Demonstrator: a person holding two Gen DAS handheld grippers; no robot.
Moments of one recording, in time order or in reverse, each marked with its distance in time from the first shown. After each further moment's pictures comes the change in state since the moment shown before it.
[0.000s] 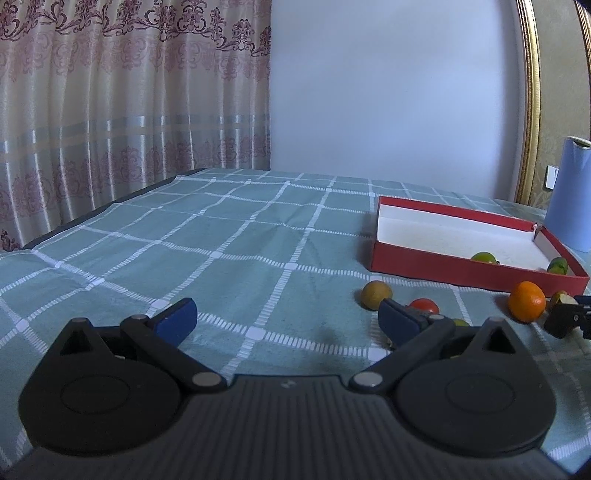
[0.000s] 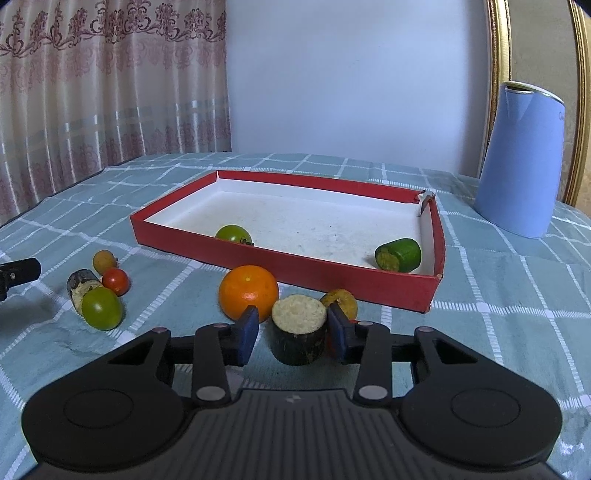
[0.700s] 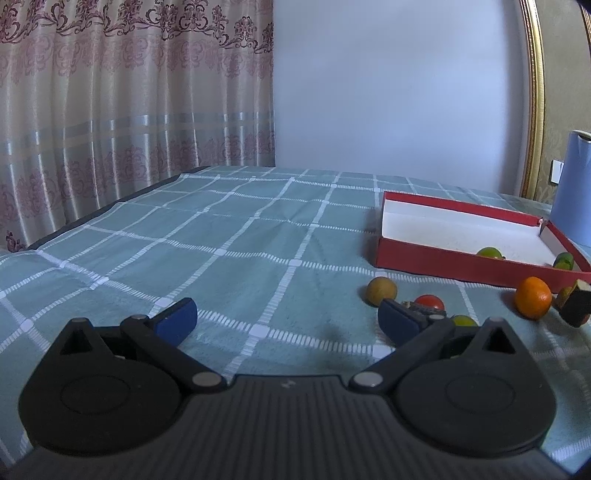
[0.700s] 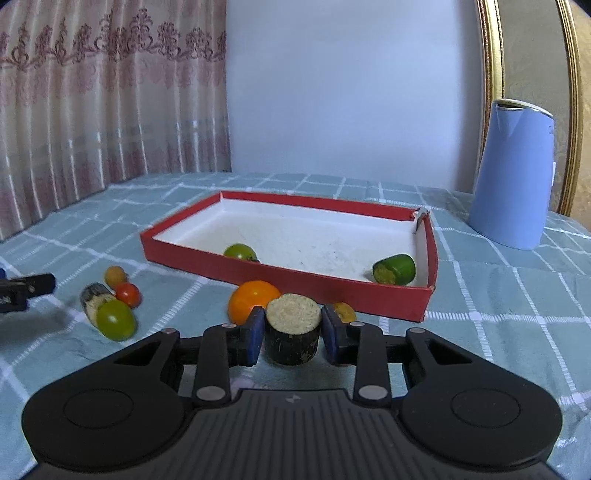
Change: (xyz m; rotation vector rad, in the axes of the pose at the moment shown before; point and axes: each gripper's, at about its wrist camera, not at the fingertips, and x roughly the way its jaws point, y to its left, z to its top) left arm -0.001 0.001 0.000 0.004 0.008 0.014; right arm -0.021 0.002 -0.002 0.015 -0.075 0.006
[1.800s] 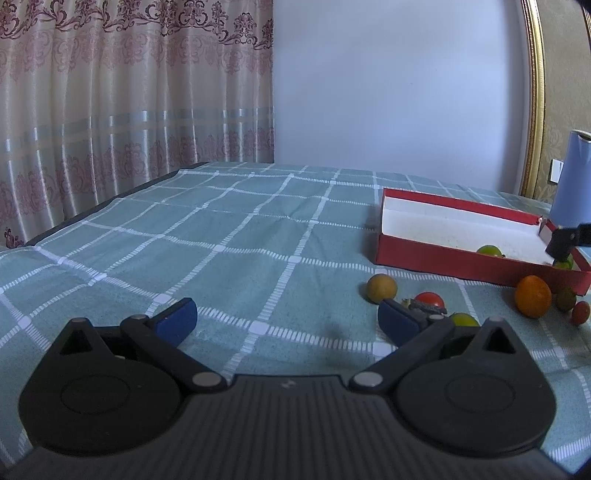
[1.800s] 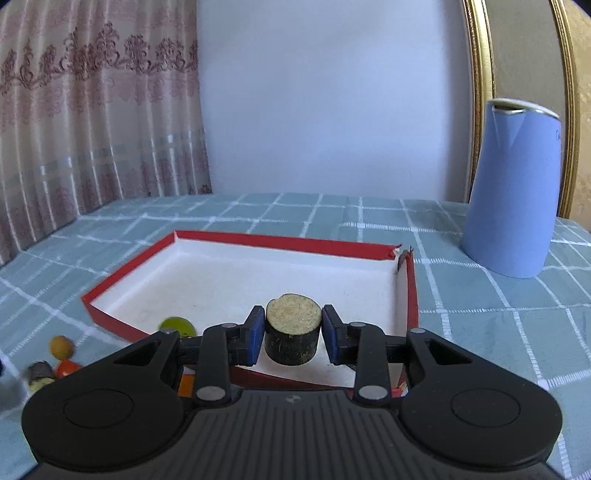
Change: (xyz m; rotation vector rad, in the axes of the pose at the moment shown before) left arm 0.002 0.003 -0.003 0.000 0.011 -0.002; right arm 0.063 -0.043 0.053 0.048 0.008 -0.031
